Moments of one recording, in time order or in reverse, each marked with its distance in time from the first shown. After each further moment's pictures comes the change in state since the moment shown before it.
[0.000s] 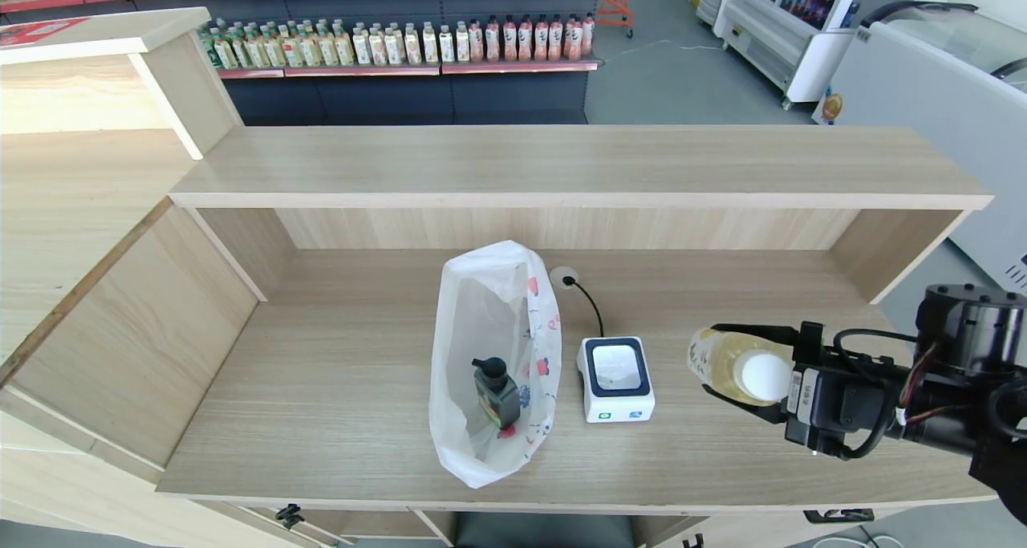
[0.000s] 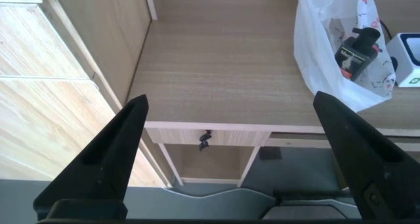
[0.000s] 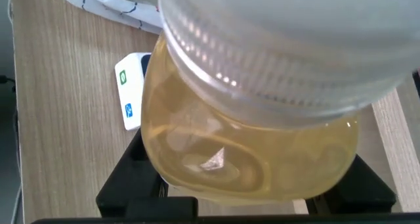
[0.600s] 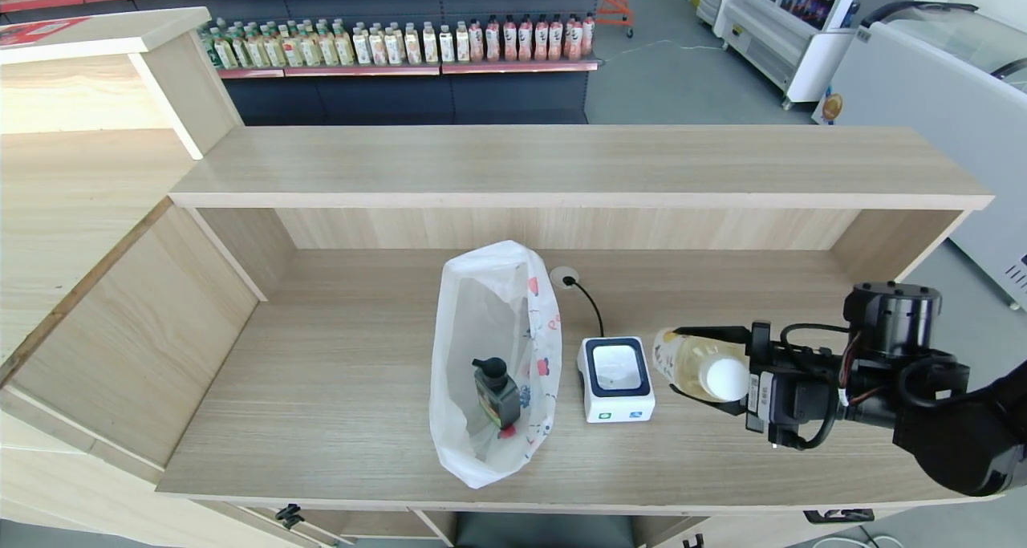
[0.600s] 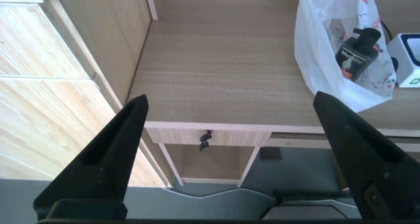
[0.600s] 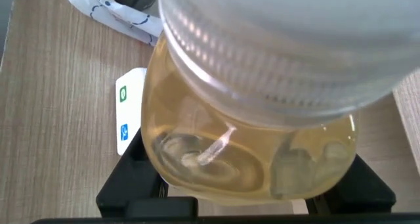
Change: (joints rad) left arm 0.000 0.000 0.000 0.000 0.000 0.000; right arm 0.014 0.193 -0.127 -0.033 0.129 -0.090
